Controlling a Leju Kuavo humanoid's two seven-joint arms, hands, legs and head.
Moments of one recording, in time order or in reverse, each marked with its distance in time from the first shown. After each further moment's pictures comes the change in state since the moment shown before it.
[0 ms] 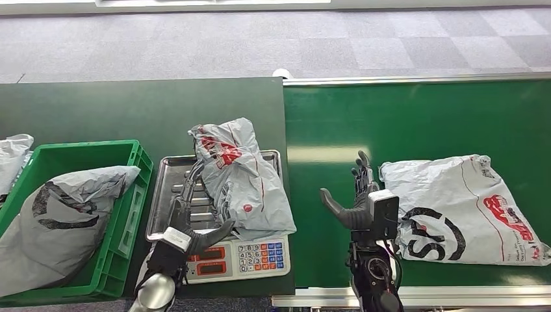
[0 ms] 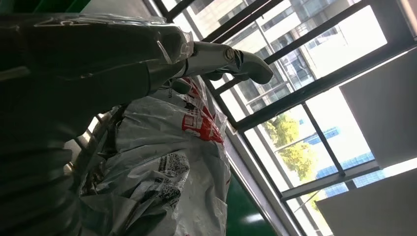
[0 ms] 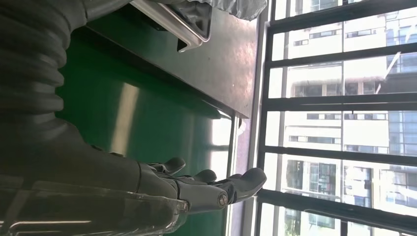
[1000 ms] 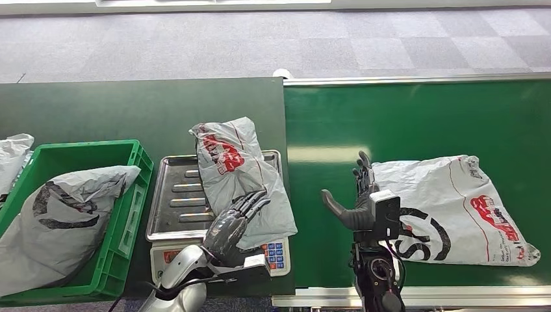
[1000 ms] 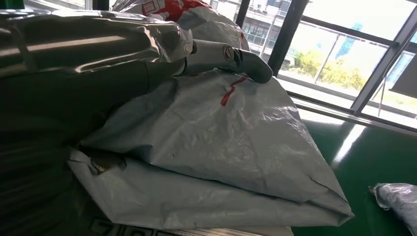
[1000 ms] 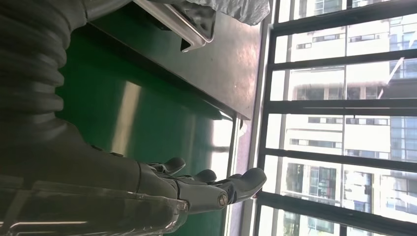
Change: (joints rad) left arm -0.108 0.024 -0.167 0.250 -0.613 -0.001 0.192; right arm 0.005 0.014 -0.047 -0.008 0.049 0.055 0.002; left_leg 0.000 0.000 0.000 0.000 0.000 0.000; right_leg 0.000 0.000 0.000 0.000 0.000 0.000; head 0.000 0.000
